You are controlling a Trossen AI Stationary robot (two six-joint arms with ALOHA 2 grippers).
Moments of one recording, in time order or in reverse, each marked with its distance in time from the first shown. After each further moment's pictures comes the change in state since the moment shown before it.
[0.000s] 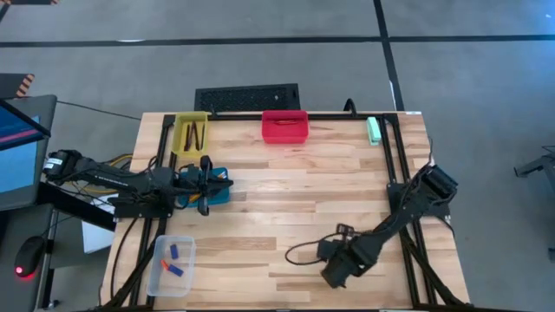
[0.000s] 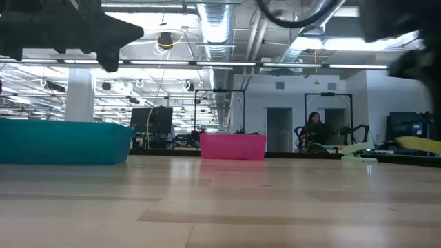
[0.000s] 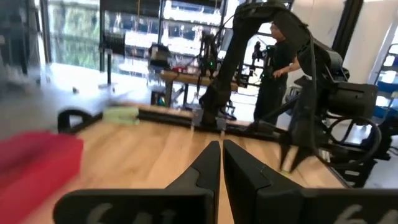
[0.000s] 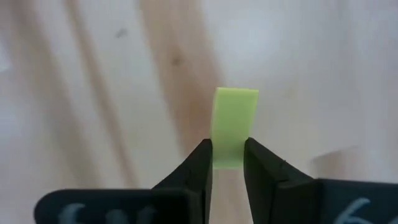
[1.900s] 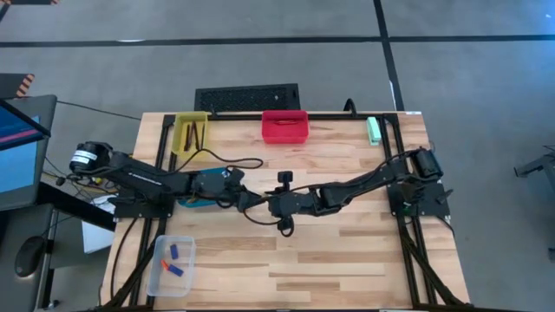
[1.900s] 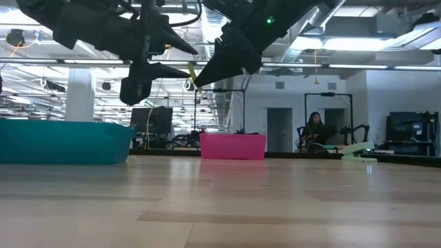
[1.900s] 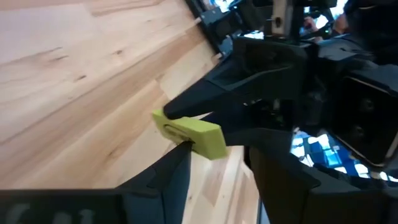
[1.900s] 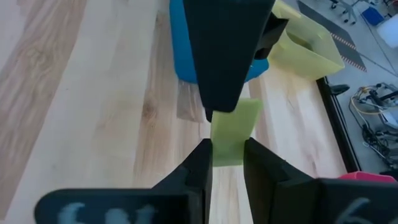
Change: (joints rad) left arm 0.013 0.588 0.396 -0.225 0.123 -0.915; right arm -0.470 -0.003 0.000 0.832 0.287 -1.182
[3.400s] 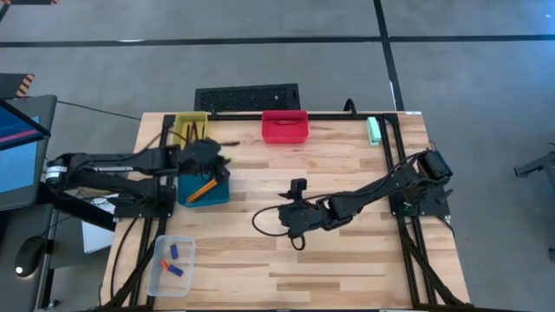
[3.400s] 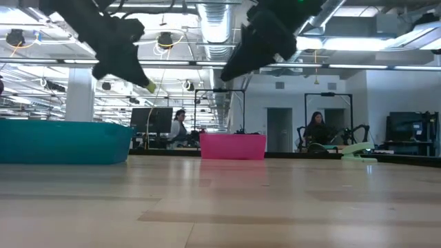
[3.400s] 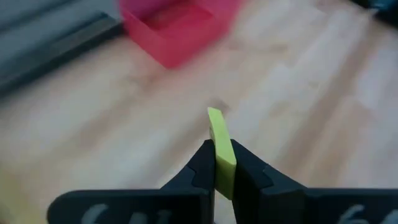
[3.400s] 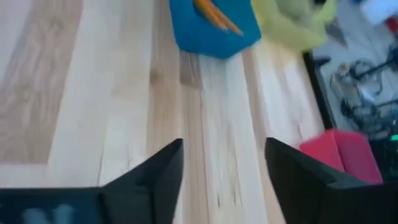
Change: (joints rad) left arm 0.266 -0.357 0.147 -0.907 -0.231 0.552; right arm 0.114 -0.060 0.002 -0.226 0.177 0.155
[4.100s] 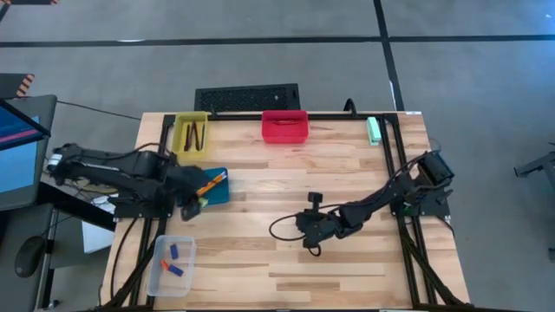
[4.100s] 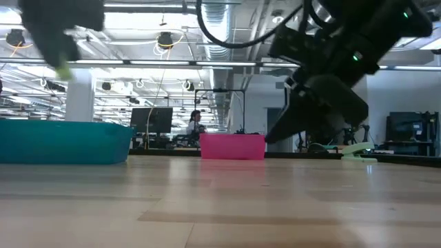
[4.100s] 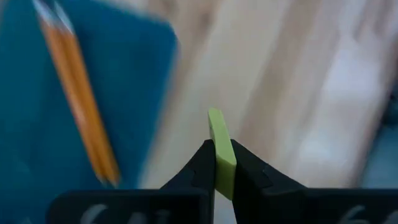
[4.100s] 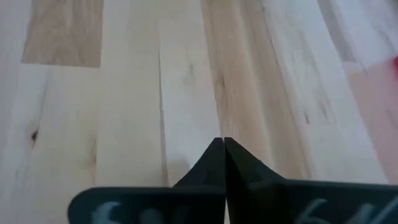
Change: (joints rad) left arm -0.259 -0.038 0.185 -0.650 0.403 -0.069; right arm 0.070 0.002 -0.317 0.176 -0.105 0.328
